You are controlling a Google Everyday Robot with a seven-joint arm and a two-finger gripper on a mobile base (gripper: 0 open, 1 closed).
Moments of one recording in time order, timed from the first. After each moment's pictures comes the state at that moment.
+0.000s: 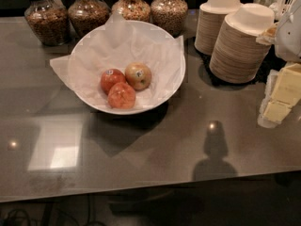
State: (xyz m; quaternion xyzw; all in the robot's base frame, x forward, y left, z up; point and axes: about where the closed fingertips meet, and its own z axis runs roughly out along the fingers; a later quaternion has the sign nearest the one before) arm 0.438 -0.217 0.976 -0.60 0.78 -0.03 0.16
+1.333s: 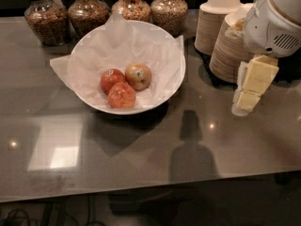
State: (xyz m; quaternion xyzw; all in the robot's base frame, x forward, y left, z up) arm 0.469 -0.174 0.972 -0.65 0.74 -0.01 0.18
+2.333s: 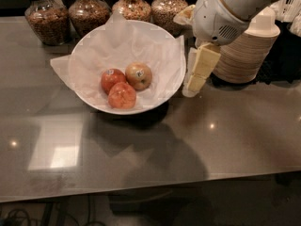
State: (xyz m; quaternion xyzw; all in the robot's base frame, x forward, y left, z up) arm 0.521 -0.076 0.977 -0.71 0.64 0.05 0.28
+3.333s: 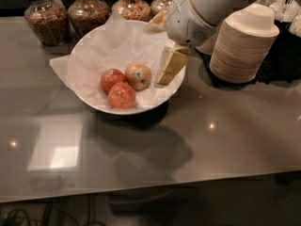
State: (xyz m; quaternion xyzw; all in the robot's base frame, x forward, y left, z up) arm 0.540 -0.020 0.968 -0.75 0.57 0.08 0.32
